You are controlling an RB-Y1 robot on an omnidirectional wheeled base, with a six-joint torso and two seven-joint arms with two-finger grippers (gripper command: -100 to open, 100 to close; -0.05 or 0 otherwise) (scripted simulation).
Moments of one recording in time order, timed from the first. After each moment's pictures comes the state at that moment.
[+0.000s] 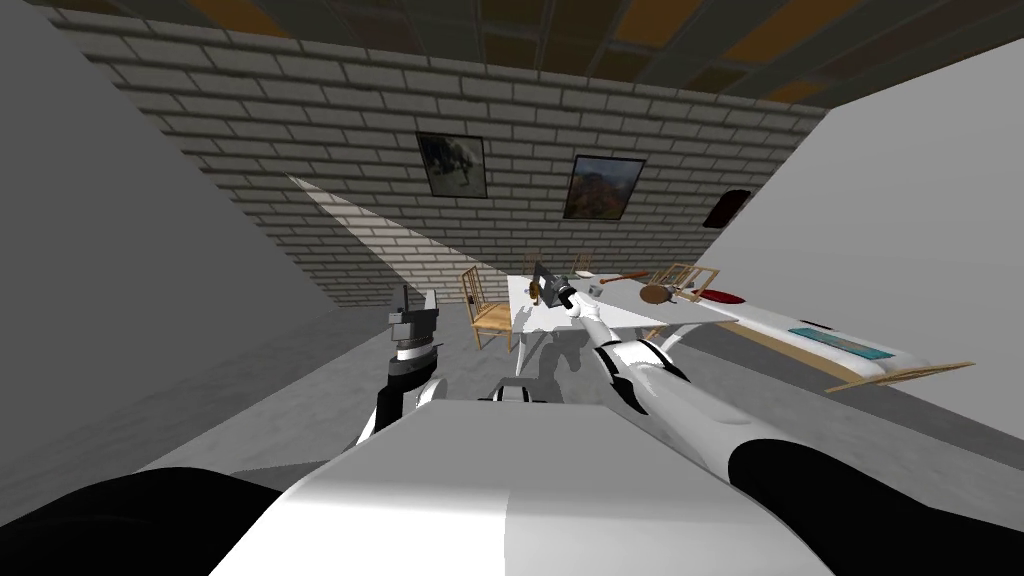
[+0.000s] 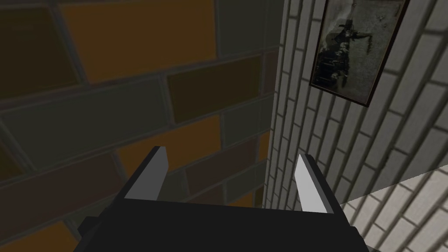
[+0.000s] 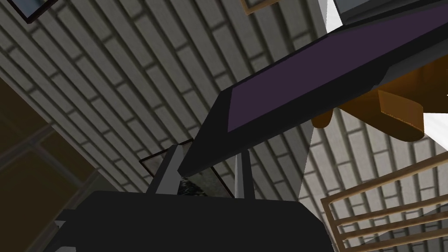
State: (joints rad) left arm 0.51 0.01 -0.05 -2.34 0.07 -0.62 -0.06; right arm -0.81 -0.41 0.07 -0.77 0.99 -0.07 1.17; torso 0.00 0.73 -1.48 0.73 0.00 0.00
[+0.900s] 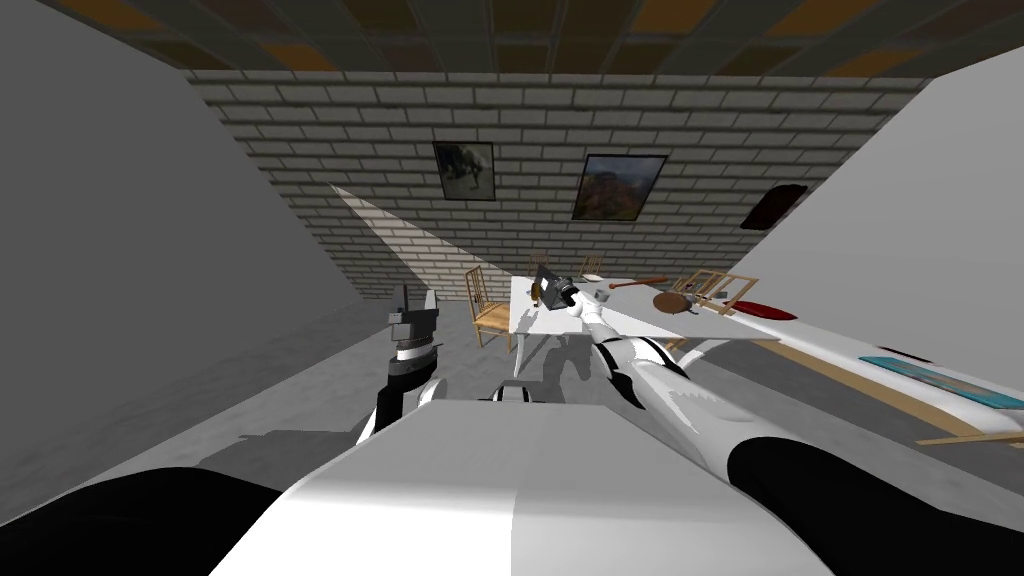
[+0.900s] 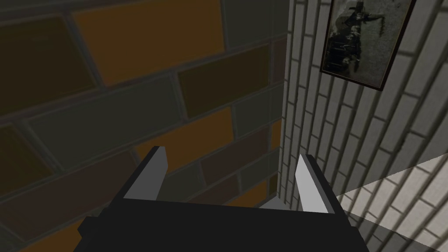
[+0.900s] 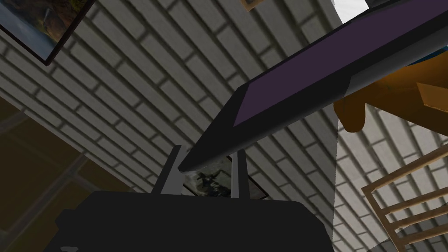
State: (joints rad) left arm 0.51 0.01 -0.05 -2.34 0.07 -0.62 -0.06; right arm -0.84 -0.41 0.02 -0.71 0.90 -0.05 1.09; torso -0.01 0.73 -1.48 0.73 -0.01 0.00
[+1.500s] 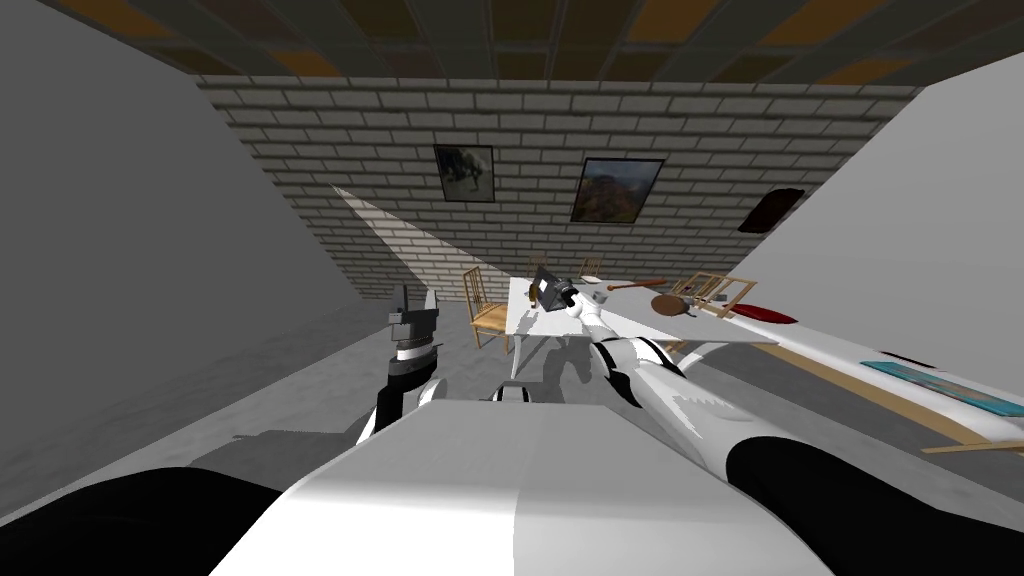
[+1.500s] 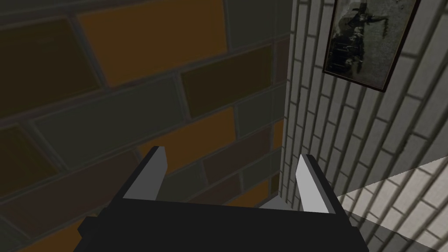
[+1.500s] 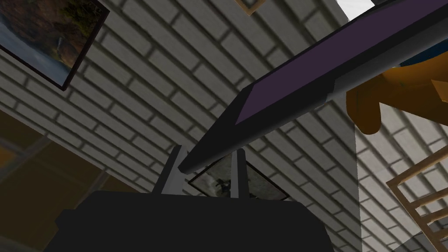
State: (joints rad) left arm 0.51 0.01 -0.05 -2.34 0.07 -0.62 -0.06; right arm -0.85 -0.40 -0.01 -0.68 0.86 -0.06 1.04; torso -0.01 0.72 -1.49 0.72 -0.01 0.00
